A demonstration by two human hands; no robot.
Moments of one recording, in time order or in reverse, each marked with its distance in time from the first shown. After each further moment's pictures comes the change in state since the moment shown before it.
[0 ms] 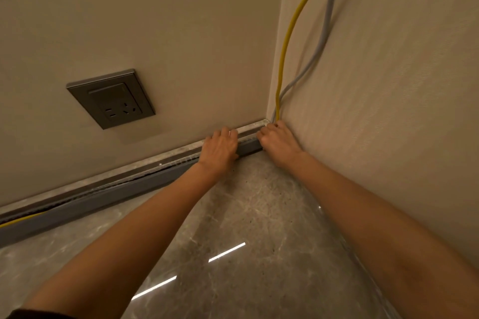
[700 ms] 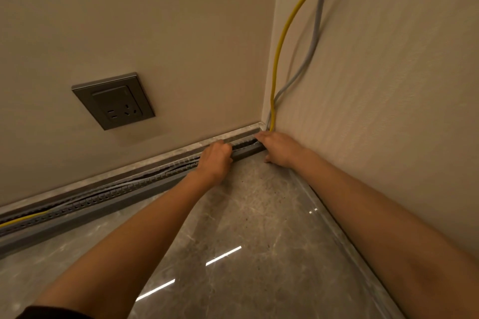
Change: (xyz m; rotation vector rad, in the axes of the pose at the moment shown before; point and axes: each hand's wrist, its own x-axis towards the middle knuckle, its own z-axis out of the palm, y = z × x) left_hand -0.013 -0.003 0.002 -0.250 -0.056 0.012; right_hand -0.010 0.013 -0.011 0.401 -0.241 0.050
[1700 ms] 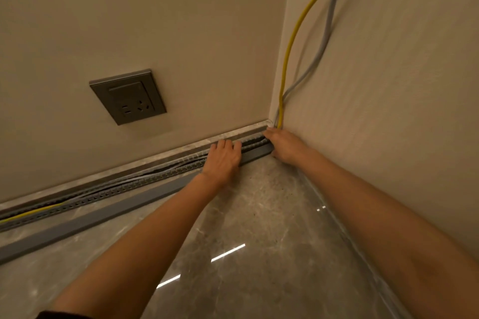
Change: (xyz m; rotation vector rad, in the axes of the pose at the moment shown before) left_hand -0.012 -0.002 0.014 0.273 0.078 0.046; right_hand 0.000 -0.007 0.002 0.142 0.011 0.114
